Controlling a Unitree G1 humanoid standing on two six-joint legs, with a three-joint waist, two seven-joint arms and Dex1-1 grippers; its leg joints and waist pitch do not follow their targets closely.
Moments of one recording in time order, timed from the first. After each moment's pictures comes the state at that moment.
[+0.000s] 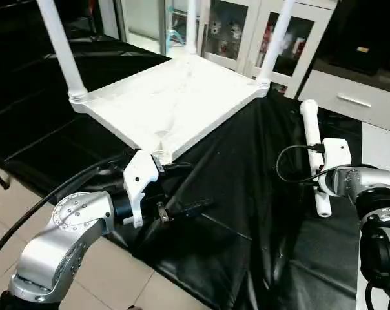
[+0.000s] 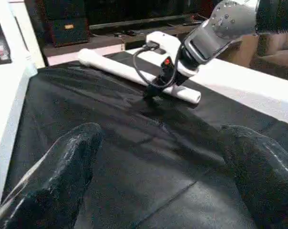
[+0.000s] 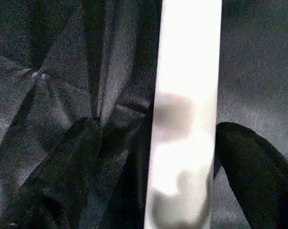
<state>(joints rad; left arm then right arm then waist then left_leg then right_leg) -0.17 0.47 -0.13 -0.39 -0.37 0.49 -0.83 -0.87 -0.46 -0.19 1.16 0.10 0.64 0.20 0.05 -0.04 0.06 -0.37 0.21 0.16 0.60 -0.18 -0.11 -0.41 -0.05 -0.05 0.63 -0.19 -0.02</state>
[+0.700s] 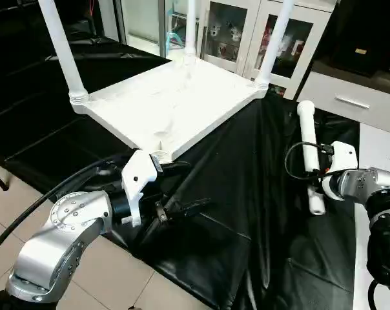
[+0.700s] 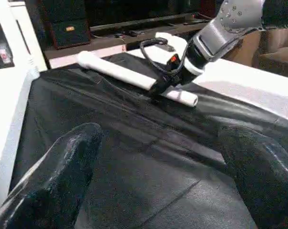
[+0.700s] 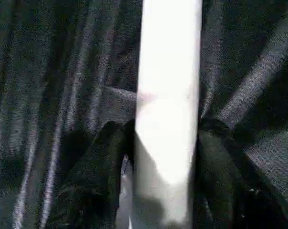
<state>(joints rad) -0.17 0.48 -0.12 -0.39 -0.37 0.47 -0.82 -0.86 -0.48 -0.30 1.19 0.20 0.68 0.30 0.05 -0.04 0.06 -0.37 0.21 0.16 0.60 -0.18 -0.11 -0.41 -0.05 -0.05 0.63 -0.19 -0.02</state>
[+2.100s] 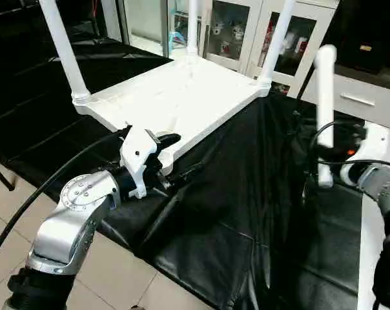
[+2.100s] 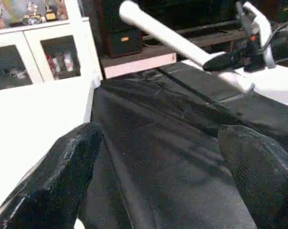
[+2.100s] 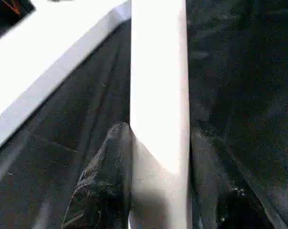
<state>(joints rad) -0.29 0.40 -0.10 -0.22 -0.28 0.37 -0.67 -0.66 -0.47 -0.43 0.77 0.36 0.54 0.44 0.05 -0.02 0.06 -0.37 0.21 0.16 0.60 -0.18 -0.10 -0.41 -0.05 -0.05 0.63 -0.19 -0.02</state>
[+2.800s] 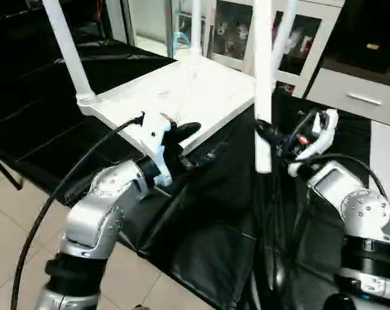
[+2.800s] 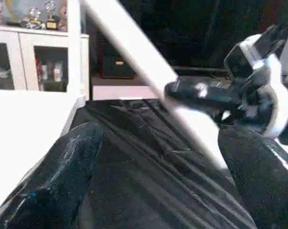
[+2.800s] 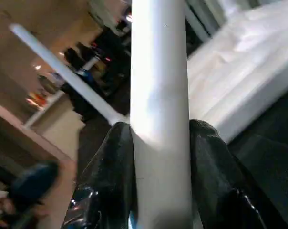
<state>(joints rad) -0.39 0.19 -0.09 -0.13 -0.40 0.47 -0.59 -0.47 -0.11 -0.40 0.04 0.79 0.84 0.43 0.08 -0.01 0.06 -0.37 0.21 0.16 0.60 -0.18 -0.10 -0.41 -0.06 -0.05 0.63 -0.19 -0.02</state>
